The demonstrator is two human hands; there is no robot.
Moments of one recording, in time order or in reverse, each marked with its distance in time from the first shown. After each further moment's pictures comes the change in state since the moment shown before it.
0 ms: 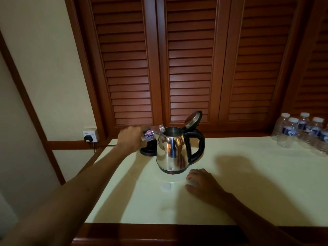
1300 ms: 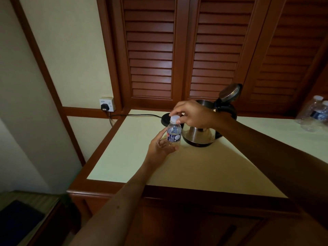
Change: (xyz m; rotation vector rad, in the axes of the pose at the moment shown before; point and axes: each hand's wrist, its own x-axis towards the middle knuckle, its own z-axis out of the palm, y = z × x) left_hand -0.114 -0.027 0.110 -1.485 -0.042 -0.065; right_hand 0.114 -0.168 -0.073 -0.020 -0.091 -0.379
